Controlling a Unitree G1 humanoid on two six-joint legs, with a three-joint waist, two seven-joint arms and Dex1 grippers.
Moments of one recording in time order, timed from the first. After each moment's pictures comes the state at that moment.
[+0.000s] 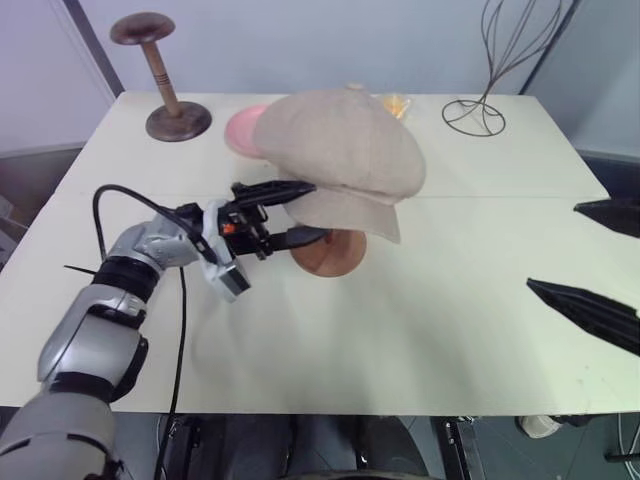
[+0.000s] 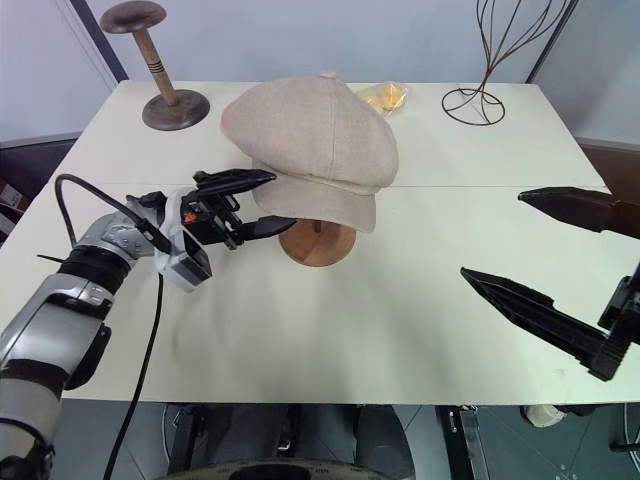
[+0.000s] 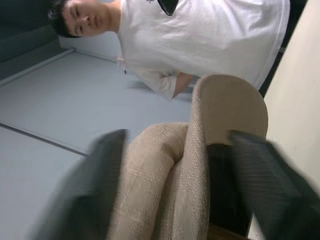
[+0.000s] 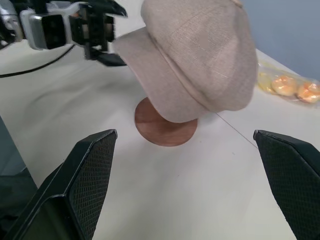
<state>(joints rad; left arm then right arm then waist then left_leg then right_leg) -0.90 0.67 -0.42 0.80 0.28 -1.61 -0.16 0.35 -1.24 -1.55 -0.79 1.70 1.14 0.51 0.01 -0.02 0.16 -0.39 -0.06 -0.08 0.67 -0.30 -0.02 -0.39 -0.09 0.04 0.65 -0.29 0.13</state>
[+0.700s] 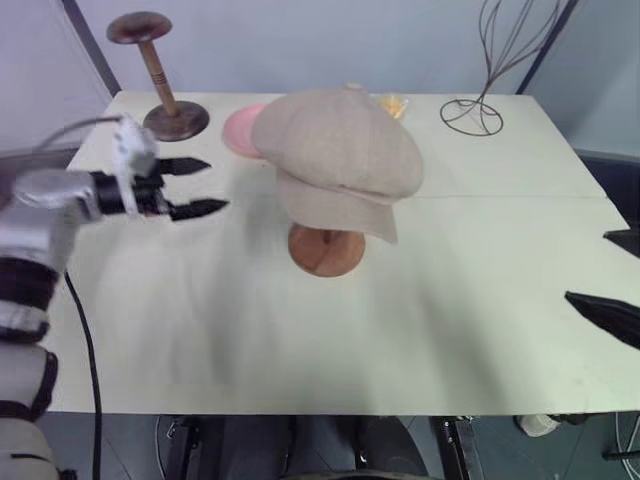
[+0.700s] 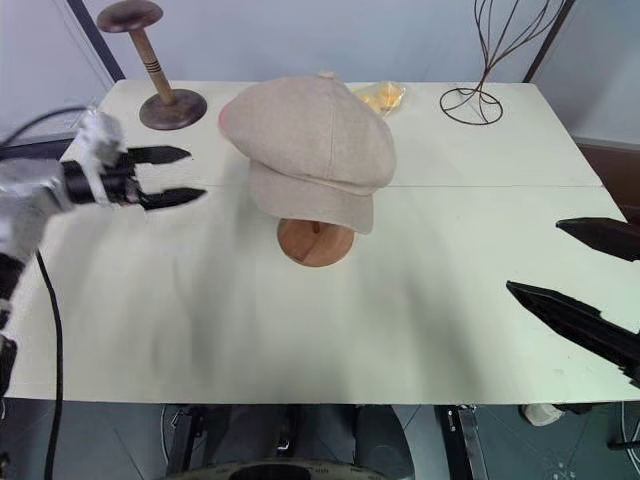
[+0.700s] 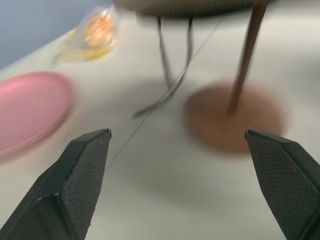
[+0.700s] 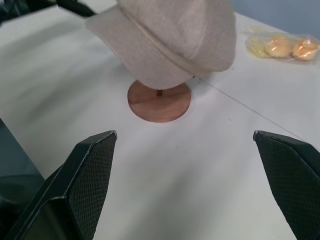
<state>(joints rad) -0.86 1.07 -0.21 0.52 -0.81 0.39 -1.35 0.47 -1.13 -1.55 -0.68 1.48 1.14 0.80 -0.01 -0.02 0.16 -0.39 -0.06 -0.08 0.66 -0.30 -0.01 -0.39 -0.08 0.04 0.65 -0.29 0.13</state>
